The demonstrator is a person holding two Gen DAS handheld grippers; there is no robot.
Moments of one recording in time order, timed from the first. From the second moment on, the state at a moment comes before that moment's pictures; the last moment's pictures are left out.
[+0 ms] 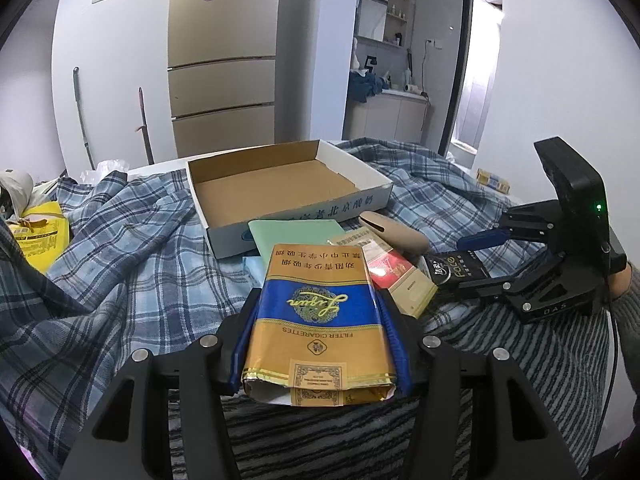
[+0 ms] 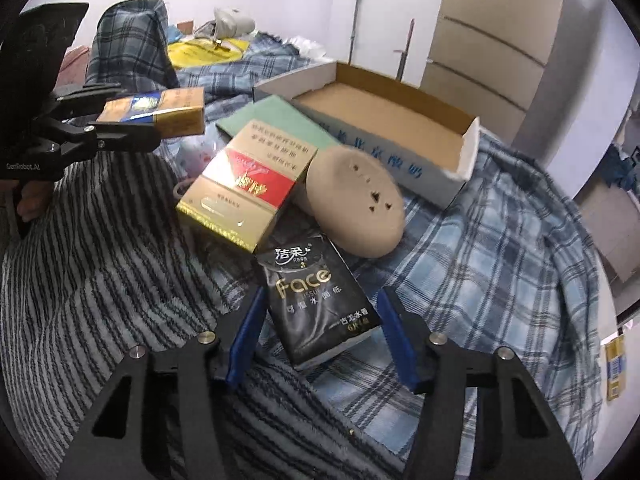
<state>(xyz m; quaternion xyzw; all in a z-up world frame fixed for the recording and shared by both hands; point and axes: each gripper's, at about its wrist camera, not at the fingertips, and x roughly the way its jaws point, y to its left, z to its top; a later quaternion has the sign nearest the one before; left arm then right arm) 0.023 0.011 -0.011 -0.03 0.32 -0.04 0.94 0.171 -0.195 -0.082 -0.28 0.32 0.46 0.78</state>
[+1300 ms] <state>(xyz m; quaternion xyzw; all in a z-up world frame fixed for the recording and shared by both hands) 0.083 0.021 0.142 0.00 0.20 0.05 0.98 0.180 -0.172 0.120 -0.12 0.05 0.48 0.87</state>
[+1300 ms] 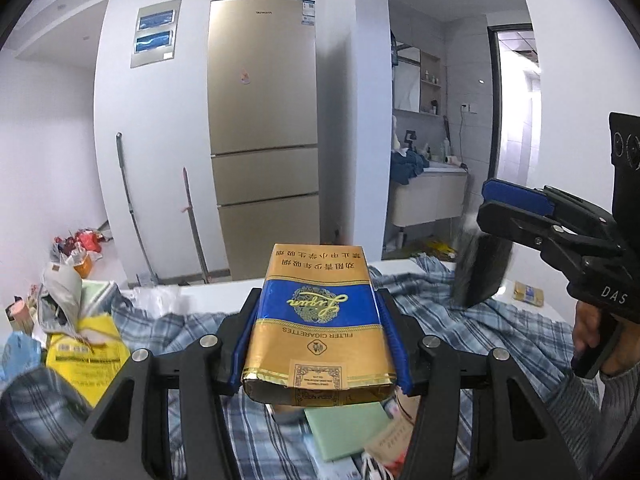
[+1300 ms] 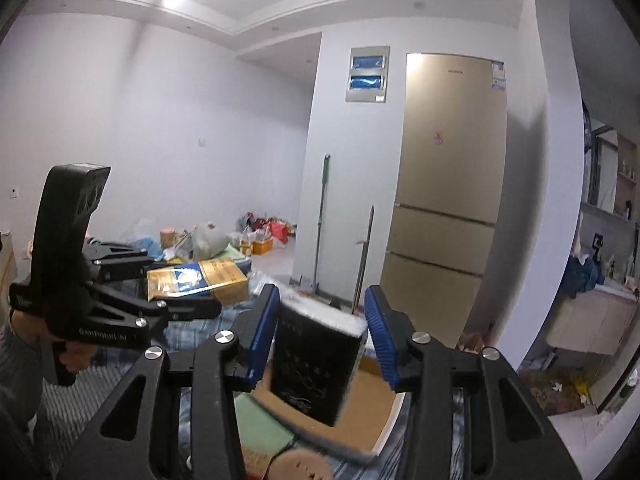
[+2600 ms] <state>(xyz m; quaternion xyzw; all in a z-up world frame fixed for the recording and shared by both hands) 0.181 0.032 0.100 0.00 0.27 0.05 0.96 0.239 -0.163 -0.015 -0.12 0.33 0.48 0.81</state>
